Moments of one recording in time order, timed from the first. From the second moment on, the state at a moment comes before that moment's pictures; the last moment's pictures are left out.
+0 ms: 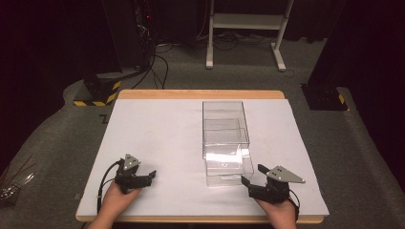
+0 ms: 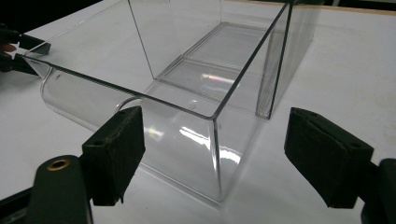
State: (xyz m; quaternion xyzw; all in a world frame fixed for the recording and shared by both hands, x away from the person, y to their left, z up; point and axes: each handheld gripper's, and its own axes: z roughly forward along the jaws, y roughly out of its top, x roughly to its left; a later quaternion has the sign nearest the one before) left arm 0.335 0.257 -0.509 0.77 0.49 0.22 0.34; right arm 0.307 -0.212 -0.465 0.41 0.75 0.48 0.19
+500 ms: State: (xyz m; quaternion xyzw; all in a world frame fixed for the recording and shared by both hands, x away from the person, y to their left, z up) left arm 0.335 0.257 -0.509 0.78 0.49 0.22 0.34; right arm 0.314 -0.207 -0.464 0.41 0.75 0.48 0.20
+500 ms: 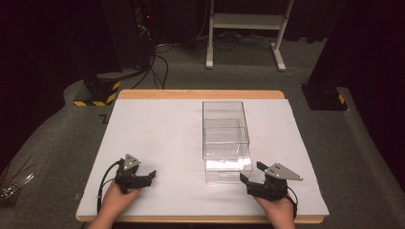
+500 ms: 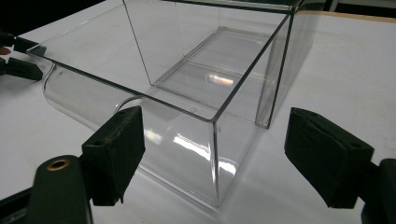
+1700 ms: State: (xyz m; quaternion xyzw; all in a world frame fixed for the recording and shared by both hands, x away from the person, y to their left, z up) left arm 0.335 0.257 -0.509 0.78 0.49 0.22 0.34; right arm 0.332 -0.196 -0.463 0.42 0.74 0.47 0.22
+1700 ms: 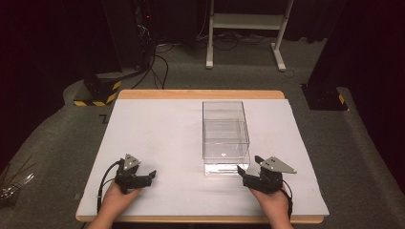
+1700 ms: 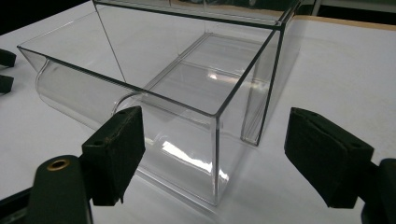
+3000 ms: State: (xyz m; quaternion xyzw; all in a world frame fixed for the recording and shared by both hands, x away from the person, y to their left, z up) left arm 0.335 0.257 -0.509 0.78 0.49 0.22 0.34; right arm 0.364 -0.187 -0.466 0.44 0.73 0.46 0.24
